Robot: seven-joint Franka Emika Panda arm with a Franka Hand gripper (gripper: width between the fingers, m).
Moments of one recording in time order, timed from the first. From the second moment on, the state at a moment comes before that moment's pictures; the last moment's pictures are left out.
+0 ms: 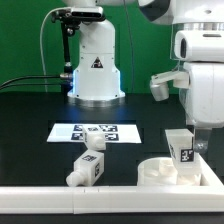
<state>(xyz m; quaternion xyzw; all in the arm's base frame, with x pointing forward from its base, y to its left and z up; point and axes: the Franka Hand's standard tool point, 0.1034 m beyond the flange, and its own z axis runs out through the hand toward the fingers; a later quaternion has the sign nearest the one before) 0.605 0.113 0.087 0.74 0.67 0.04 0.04</state>
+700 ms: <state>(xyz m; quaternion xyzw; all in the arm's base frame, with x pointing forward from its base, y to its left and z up) 0.608 0.093 0.087 0.76 0.64 0.03 0.04</state>
